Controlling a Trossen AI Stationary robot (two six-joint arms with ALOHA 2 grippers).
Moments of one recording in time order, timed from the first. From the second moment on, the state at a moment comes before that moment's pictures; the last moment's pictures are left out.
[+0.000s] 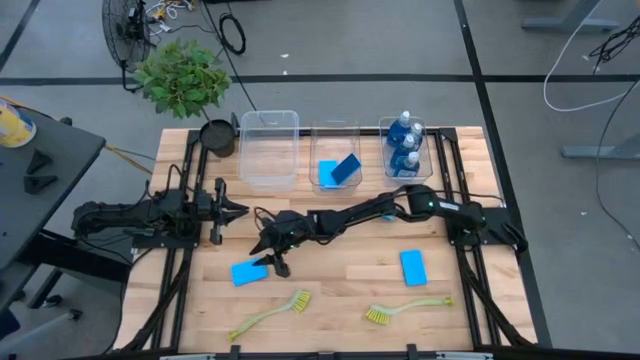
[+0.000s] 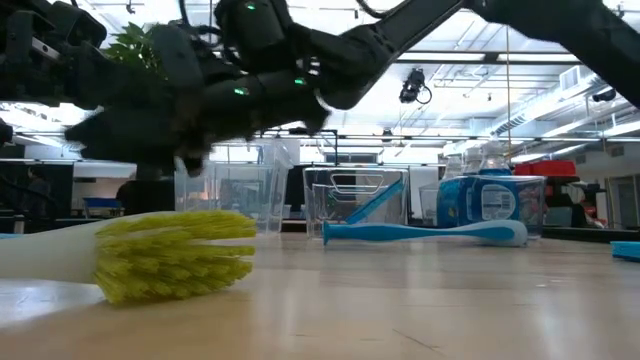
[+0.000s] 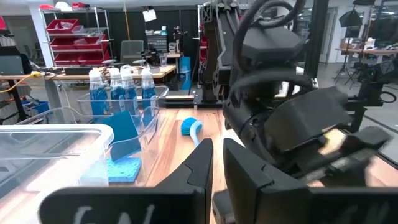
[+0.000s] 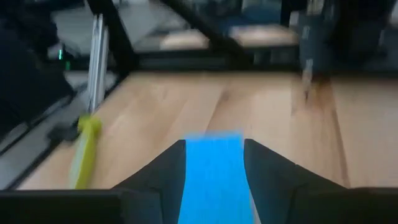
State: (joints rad) left arm 0.00 0.01 0.01 0.05 -0.06 0.01; right arm 0.09 2.45 1.77 0.33 -0.33 0.09
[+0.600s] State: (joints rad) left arm 0.00 0.01 0.01 0.05 -0.06 0.01; right arm 0.08 2.53 1.82 0.29 -0.33 0.07
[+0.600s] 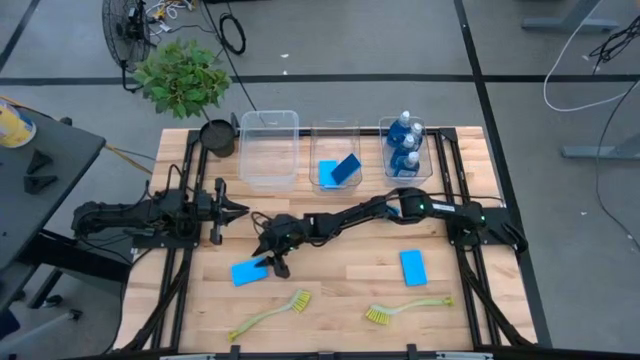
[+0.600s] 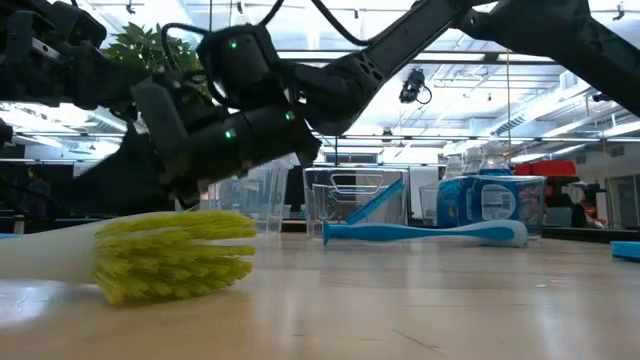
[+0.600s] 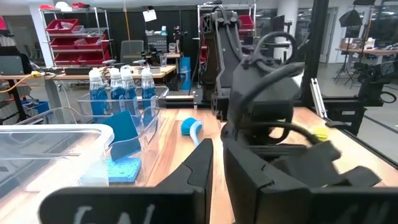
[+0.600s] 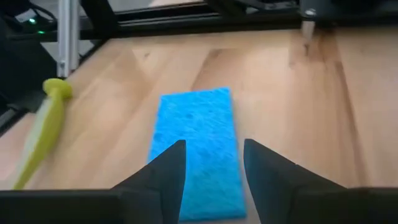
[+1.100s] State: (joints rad) left arm 0.00 0.01 0.01 0.05 -0.06 0.01; right arm 0.07 2.55 1.79 0.32 -0.35 0.09
